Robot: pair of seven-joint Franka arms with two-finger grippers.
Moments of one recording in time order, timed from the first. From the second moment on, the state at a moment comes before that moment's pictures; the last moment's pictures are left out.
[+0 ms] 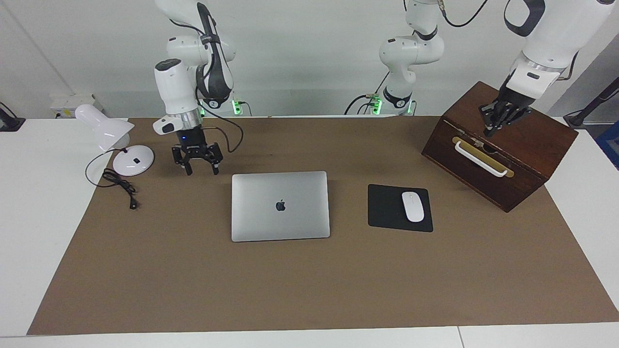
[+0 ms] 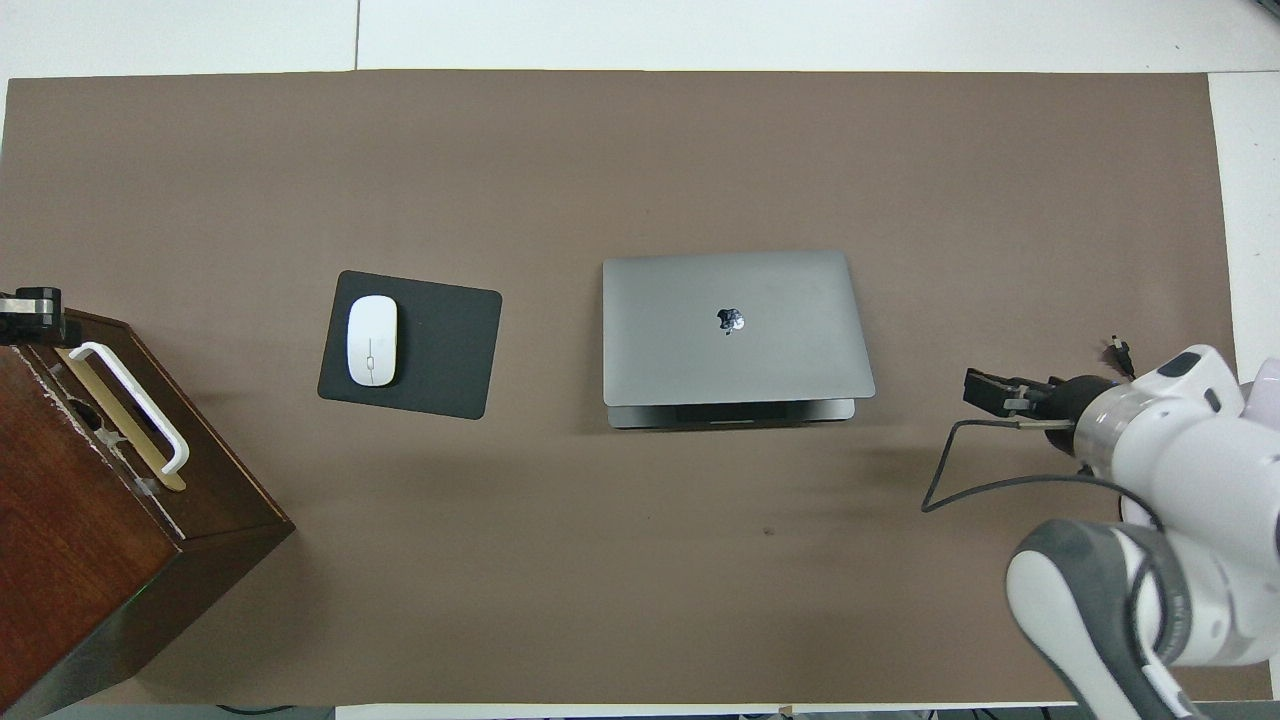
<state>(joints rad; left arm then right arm) 0.04 -0.09 -0.03 -1.72 -0.03 1.67 0.01 0.17 -0.26 0.03 -2.75 0.35 2.95 0.12</state>
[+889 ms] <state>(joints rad) -0.08 -0.28 -0.04 -2.17 -0.03 2.10 0.01 0.53 -0.25 0.03 -2.74 1.26 3.06 0.17</state>
